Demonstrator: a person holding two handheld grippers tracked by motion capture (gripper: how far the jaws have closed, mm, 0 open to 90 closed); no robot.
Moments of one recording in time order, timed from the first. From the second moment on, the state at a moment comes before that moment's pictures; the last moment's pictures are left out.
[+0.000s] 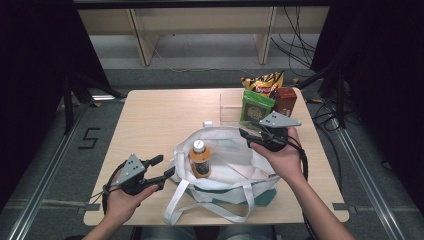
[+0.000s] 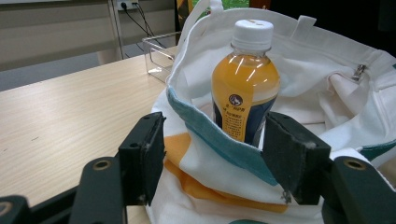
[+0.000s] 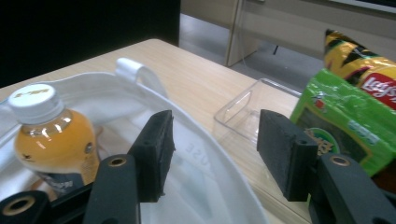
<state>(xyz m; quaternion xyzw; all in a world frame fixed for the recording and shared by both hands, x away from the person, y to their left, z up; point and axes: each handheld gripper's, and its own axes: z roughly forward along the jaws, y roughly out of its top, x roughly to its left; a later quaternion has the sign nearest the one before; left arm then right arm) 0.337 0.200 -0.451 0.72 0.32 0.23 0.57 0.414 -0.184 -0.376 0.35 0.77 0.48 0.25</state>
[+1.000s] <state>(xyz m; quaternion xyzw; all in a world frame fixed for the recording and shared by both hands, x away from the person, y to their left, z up) 0.335 0.199 -0.449 0.72 0.31 0.24 0.57 0.407 -0.179 -0.381 0.35 0.76 0.50 0.23</state>
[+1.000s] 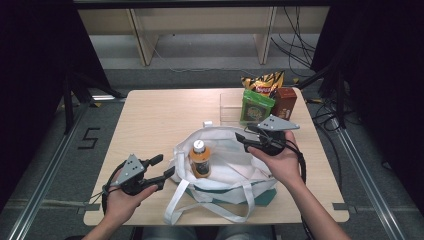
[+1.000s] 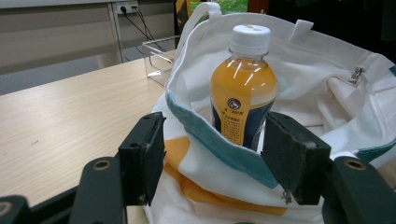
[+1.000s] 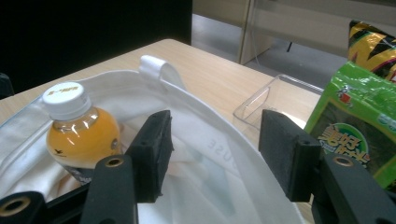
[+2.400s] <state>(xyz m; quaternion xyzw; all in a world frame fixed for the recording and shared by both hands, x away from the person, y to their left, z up) 0.373 0.141 -0.420 0.74 0.26 0.20 0.58 0.389 -0.199 -0.387 0.36 0.75 0.51 0.22</state>
